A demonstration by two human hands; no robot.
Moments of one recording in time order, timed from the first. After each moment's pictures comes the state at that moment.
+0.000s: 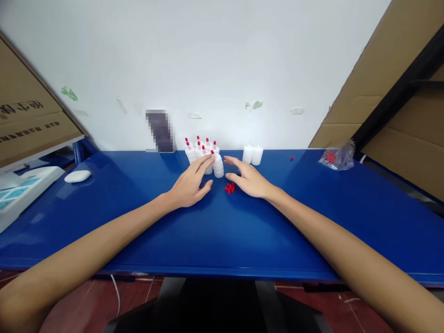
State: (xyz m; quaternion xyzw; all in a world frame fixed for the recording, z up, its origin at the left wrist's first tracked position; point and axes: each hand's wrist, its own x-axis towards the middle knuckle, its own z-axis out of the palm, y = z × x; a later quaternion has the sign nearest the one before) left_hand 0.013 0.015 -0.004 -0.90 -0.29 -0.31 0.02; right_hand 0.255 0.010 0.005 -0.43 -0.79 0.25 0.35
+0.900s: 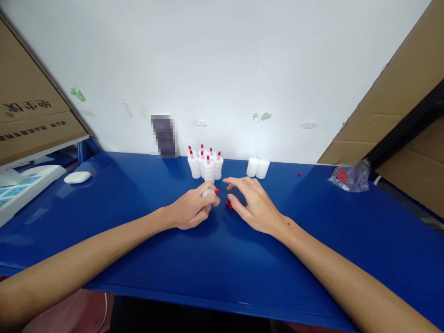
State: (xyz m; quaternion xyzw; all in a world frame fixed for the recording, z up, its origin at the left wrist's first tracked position) left_hand 0.013 0.002 0.000 -0.94 -0.17 -0.29 -0.05; right_hand 0.258 -0.025 0.011 -0.35 -0.86 0.03 0.37
